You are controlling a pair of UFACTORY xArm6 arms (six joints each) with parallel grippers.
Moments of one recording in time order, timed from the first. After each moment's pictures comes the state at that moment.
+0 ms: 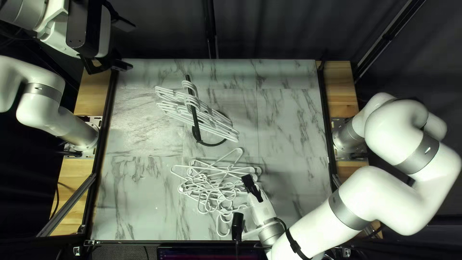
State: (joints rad) left arm -0.03 -0.73 -1.14 0.20 1.25 0.01; right arm 0.96 0.62 -1.31 -0.97 1.68 1.09
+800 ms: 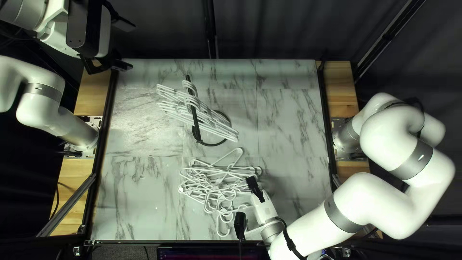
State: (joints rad) left arm -0.03 -0.73 -1.14 0.20 1.25 0.01; right arm 0.96 0.66 -1.30 -0.91 1.62 1.07
